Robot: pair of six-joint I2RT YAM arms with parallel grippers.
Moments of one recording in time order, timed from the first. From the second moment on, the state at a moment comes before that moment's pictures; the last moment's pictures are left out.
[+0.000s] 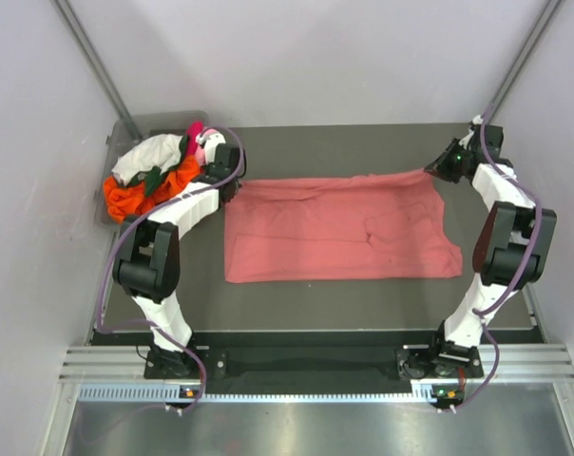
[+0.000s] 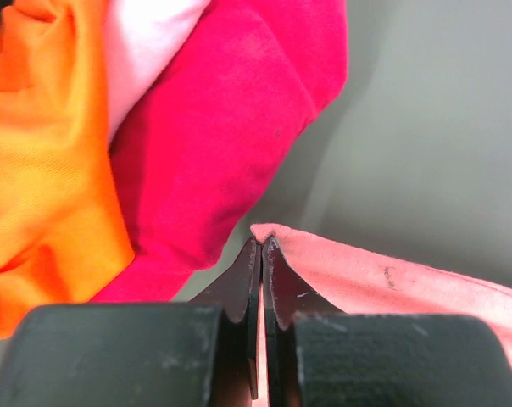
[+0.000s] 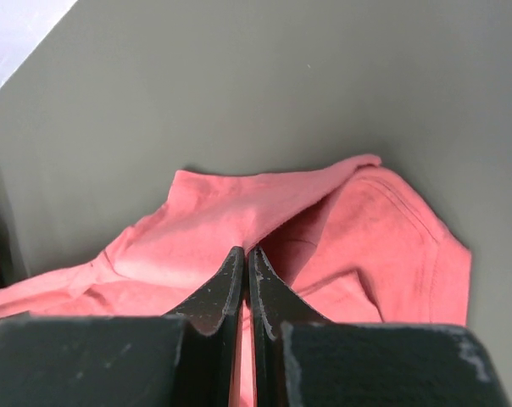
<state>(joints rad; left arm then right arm) -0.29 1.81 1.30 -0.20 -0.52 -0.45 -0.22 1.88 1.45 -0.31 -0.38 0.45</state>
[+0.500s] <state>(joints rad) -0.29 1.69 1.12 -0.18 -0.49 -0.56 -0.22 1.70 1.21 -0.24 -0.30 0.45</state>
